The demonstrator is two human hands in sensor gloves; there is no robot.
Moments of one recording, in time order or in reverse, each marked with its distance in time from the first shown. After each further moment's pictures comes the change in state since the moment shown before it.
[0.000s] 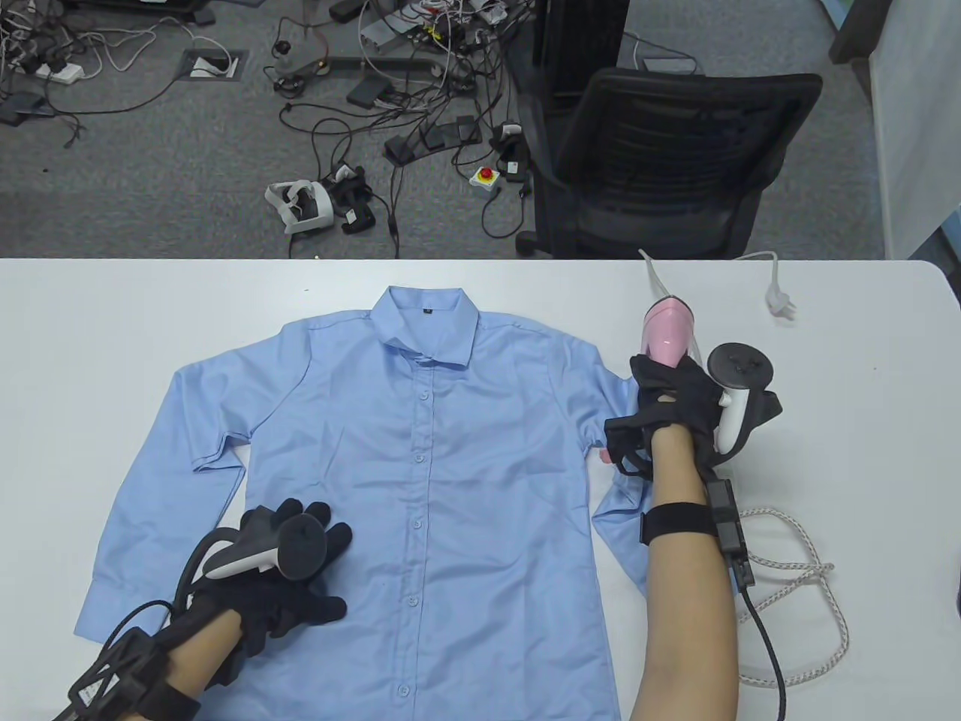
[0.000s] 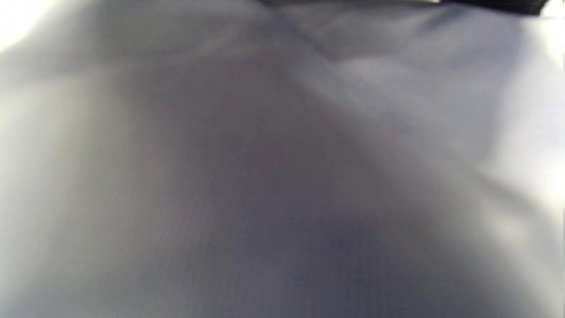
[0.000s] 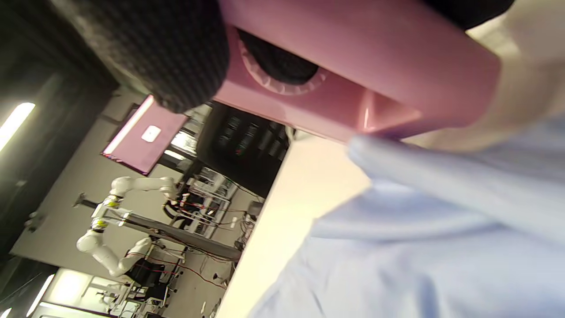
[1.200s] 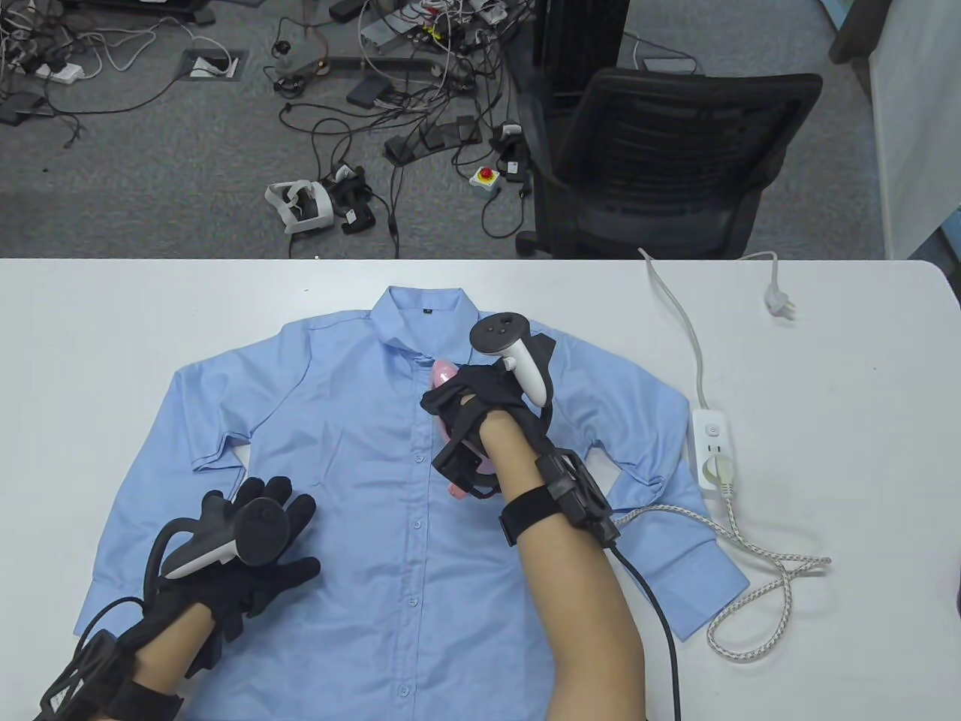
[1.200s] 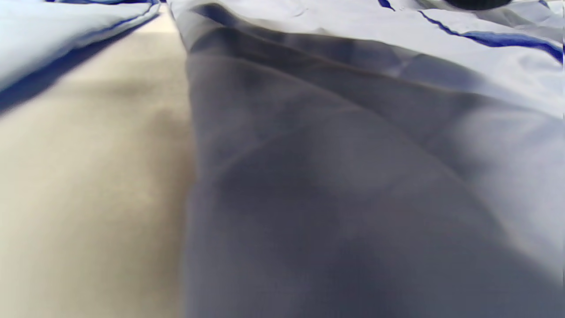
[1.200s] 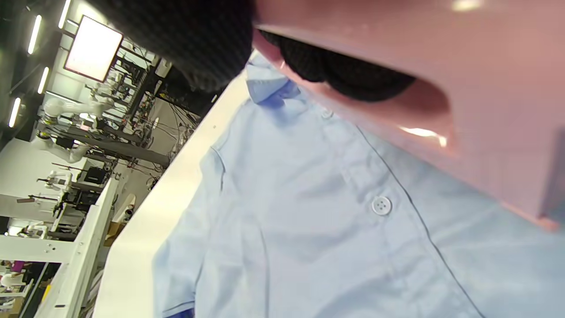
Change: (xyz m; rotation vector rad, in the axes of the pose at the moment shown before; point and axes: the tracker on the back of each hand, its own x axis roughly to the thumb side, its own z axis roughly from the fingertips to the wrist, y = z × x) left_hand -0.035 0.016 0.018 0.188 0.093 0.037; right_hand 0.090 0.194 0.113 0.732 -0.130 0.387
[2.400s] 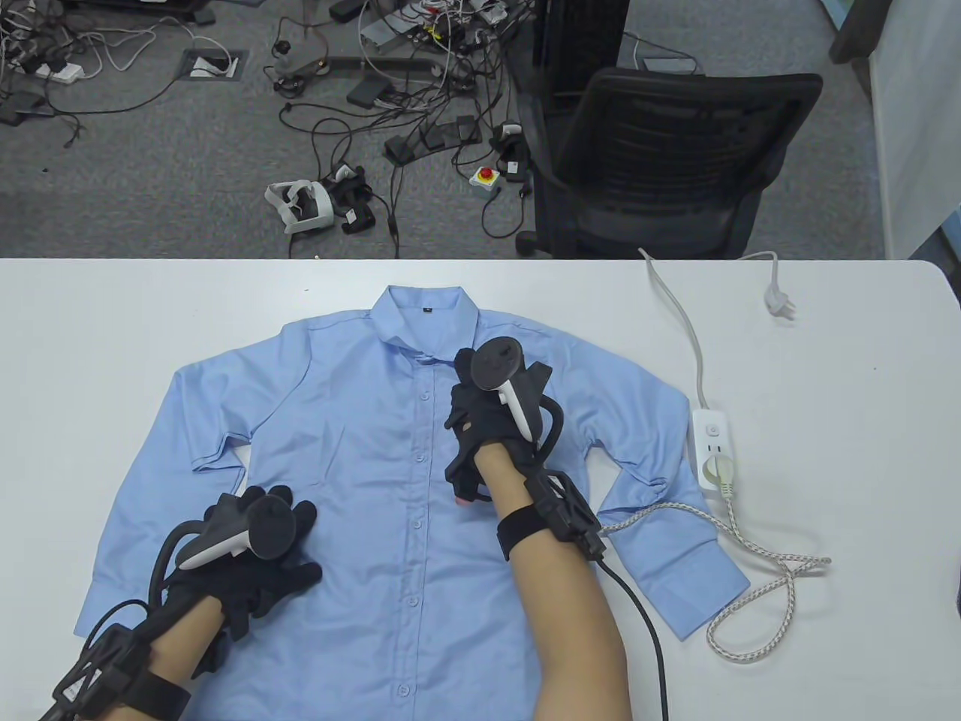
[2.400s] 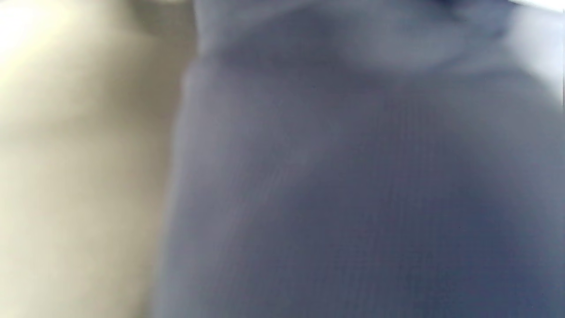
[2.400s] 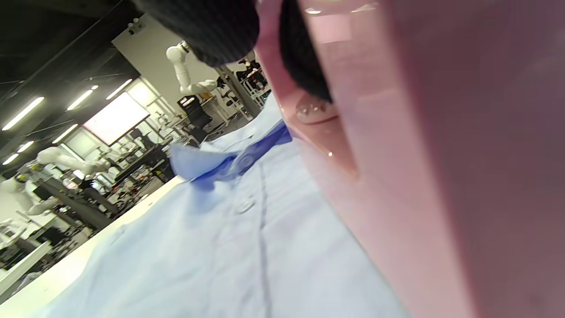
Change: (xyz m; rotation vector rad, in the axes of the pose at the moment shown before) left_hand -0.006 -0.022 -0.021 -0.159 0.056 0.025; right_hand -0.035 -0.004 -0.010 -0.519 -0.050 0.163
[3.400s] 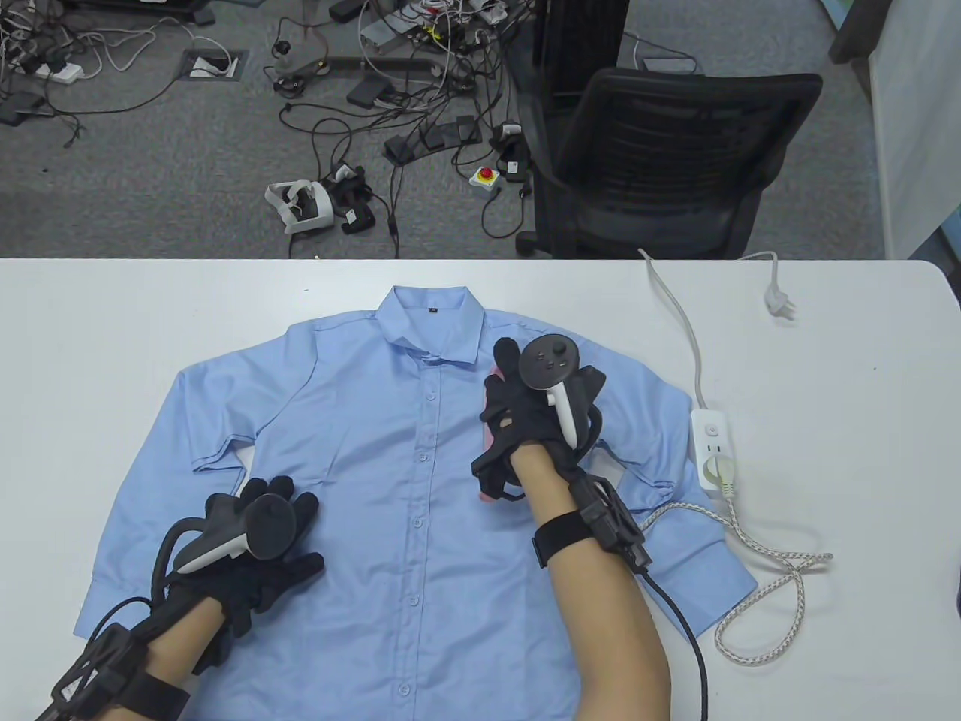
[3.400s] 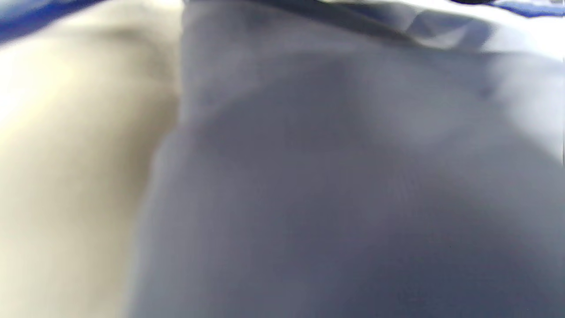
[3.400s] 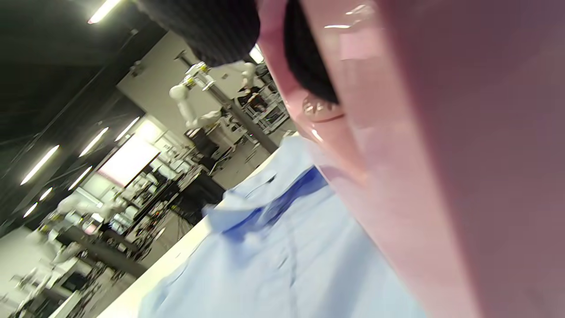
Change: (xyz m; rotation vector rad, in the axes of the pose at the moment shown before) left_hand 0.003 0.012 0.009 0.141 -0.015 -0.008; right_hand 0.000 -0.033 0.034 -0.025 -0.036 -0.107
